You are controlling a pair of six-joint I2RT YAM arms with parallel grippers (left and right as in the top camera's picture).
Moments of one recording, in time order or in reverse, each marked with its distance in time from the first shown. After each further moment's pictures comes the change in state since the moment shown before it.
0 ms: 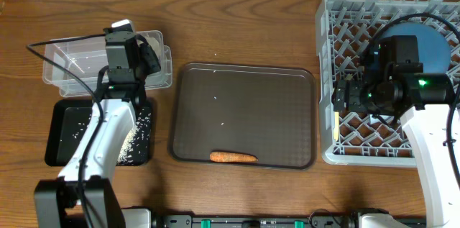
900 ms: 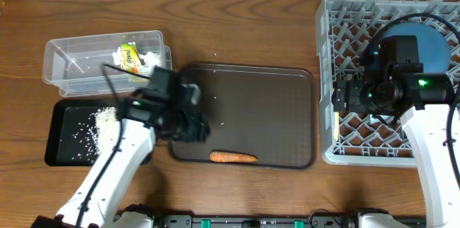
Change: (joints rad) left arm -0.291 -0.175 -0.023 -0.842 0.448 0.146; right arm 0.000 0.000 0.000 0.000 0.003 -0.004
